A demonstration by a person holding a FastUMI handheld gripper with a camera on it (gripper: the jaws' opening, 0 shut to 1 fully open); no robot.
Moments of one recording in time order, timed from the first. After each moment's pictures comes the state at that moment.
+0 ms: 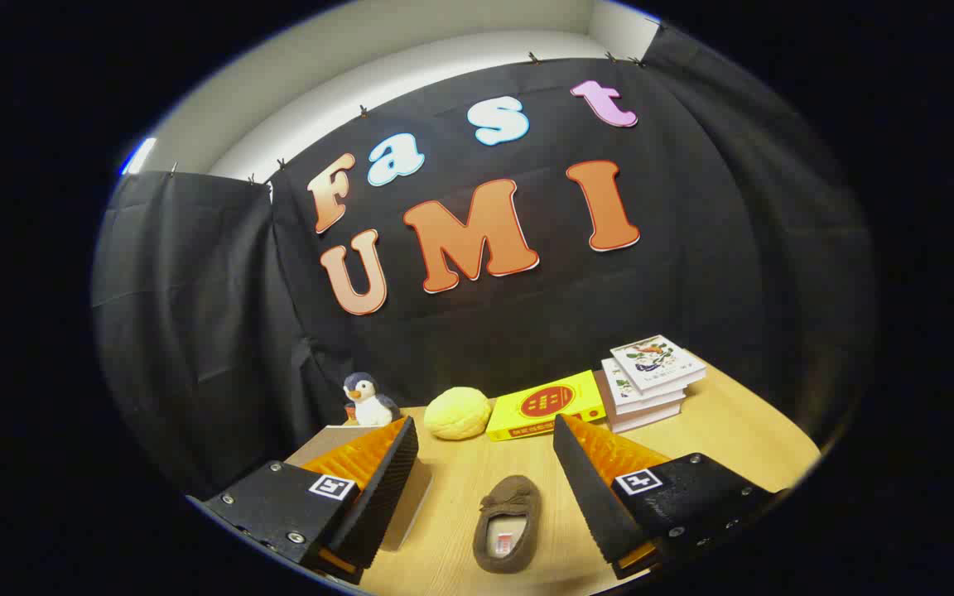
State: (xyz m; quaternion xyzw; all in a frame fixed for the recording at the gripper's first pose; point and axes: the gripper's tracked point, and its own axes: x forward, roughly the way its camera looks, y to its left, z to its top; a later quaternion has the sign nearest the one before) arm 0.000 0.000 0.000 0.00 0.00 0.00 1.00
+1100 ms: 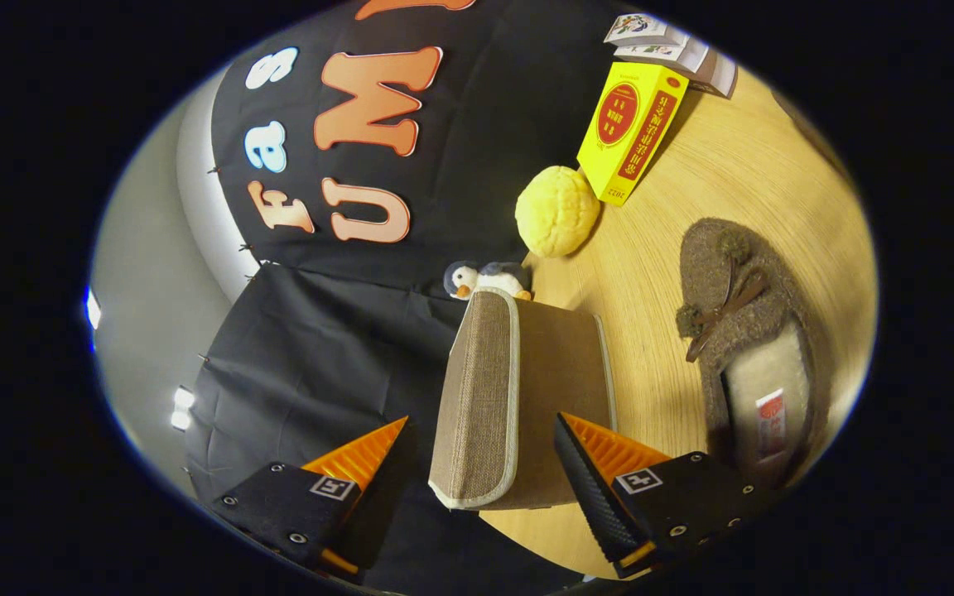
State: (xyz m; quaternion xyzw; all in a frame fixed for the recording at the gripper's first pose) arm 0.077 0.104 -0.168 0.40 0.26 0.22 0.85
